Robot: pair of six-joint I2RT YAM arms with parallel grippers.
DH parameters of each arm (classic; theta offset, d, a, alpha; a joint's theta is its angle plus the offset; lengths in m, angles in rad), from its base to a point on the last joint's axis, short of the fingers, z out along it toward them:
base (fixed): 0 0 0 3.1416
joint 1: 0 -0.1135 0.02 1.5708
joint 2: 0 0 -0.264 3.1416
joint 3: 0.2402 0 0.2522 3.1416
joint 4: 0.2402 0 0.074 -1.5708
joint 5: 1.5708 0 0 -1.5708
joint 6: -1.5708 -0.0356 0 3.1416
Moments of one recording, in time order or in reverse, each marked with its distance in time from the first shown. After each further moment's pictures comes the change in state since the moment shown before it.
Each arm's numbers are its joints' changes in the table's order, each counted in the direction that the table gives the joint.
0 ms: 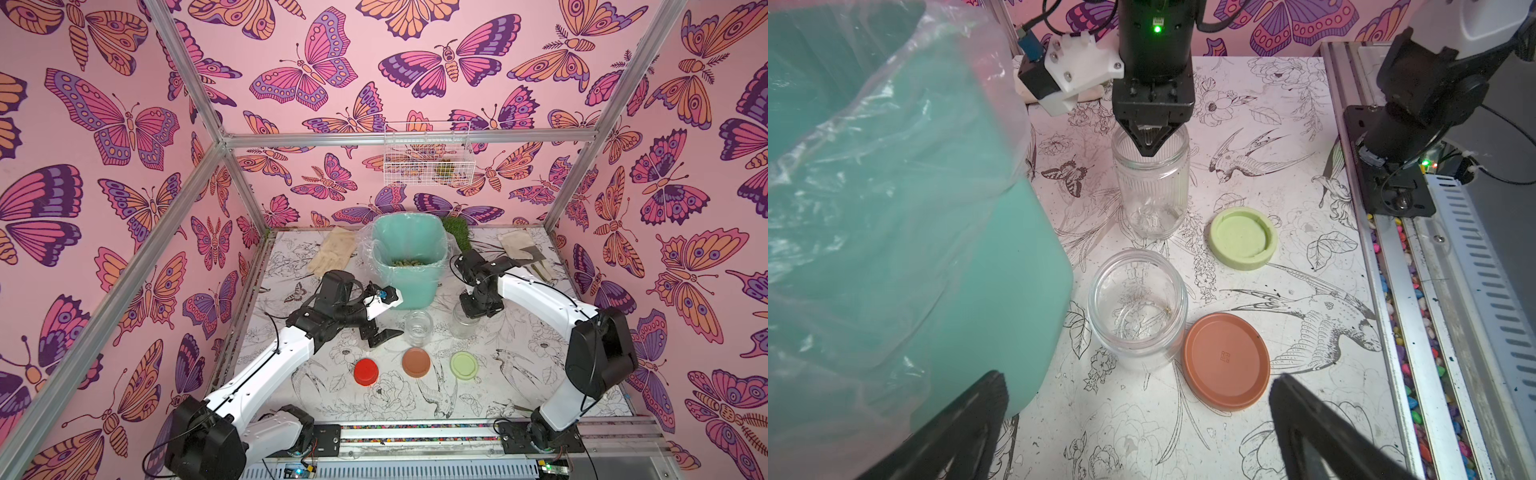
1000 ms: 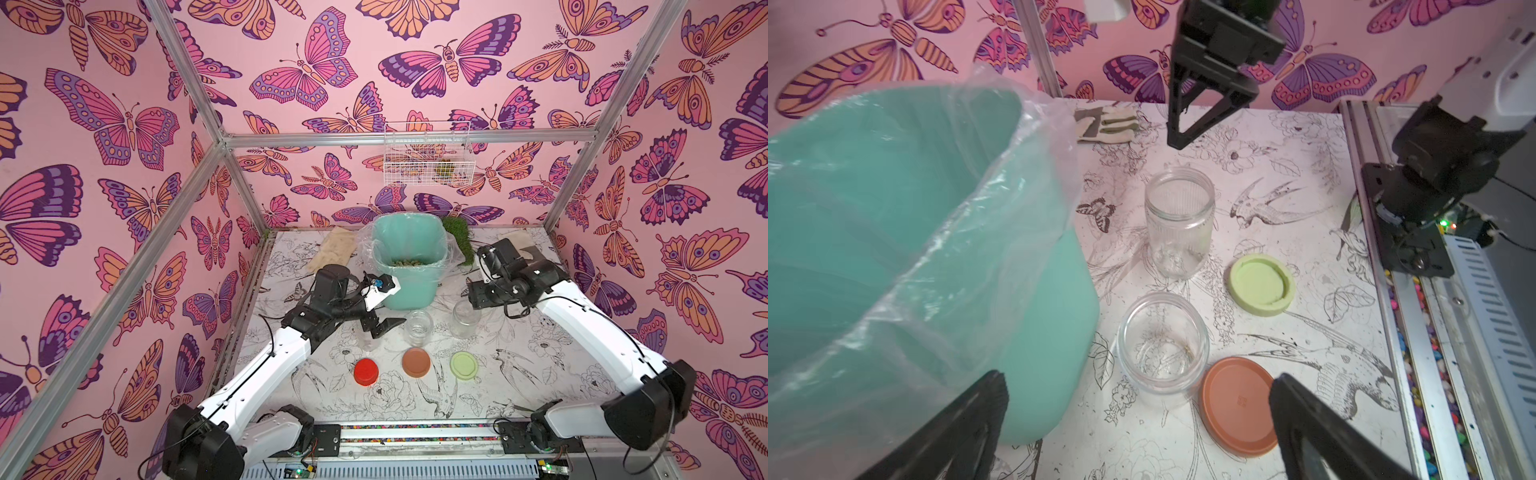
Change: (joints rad) left arm -0.027 -0.034 0.039 -0.116 -0.026 0.158; right arm 0.018 -0.360 0.005 -0.067 -0.056 -0.019
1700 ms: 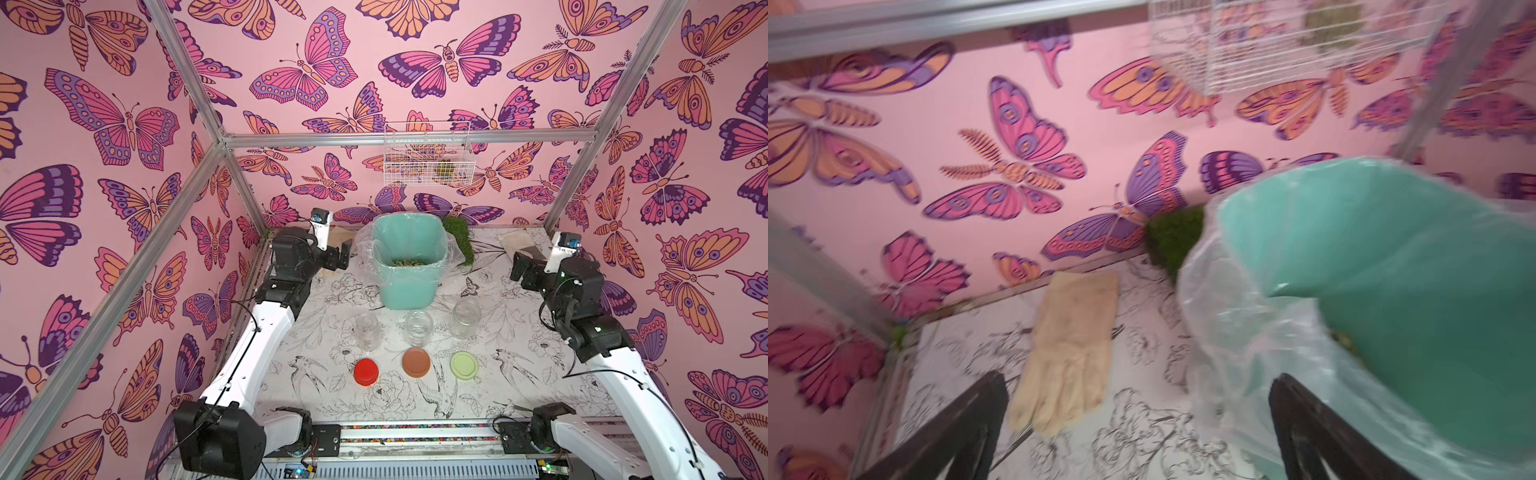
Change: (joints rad) left arm -0.336 0.147 0.227 -0.081 -0.554 0.329; right arm 0.304 -0.433 -0.426 -0.699 0.190 0.013
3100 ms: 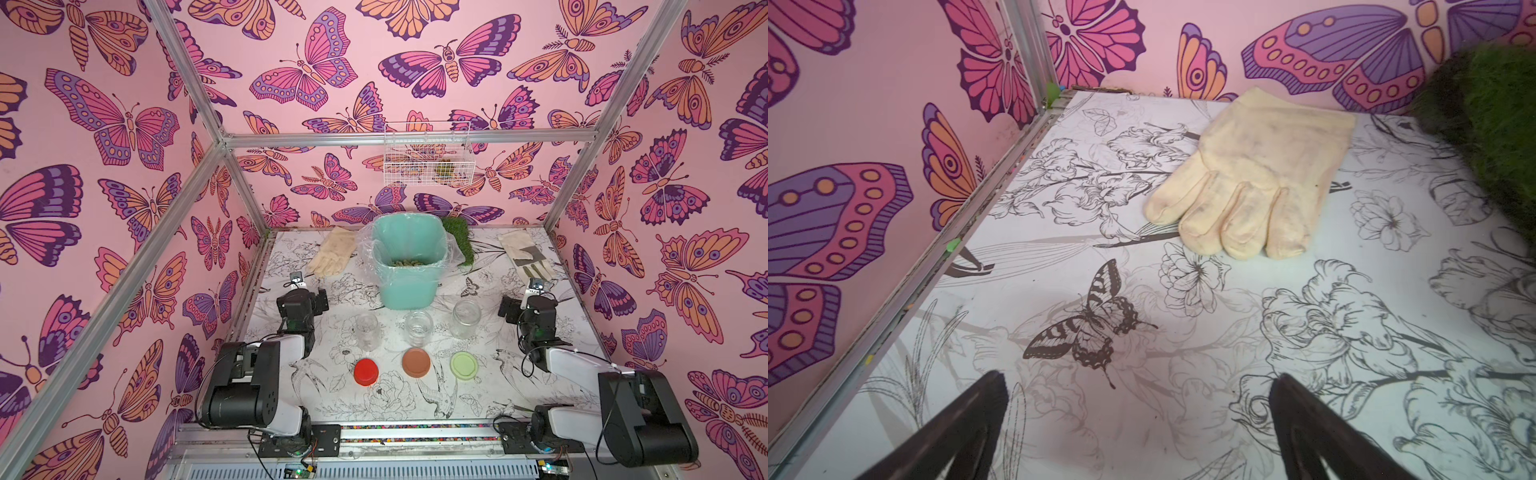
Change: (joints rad) left arm -0.109 0.215 -0.689 -0.810 -0.303 0.169; right arm 0.094 0.390 -0.549 -0.778 -0.055 0.131
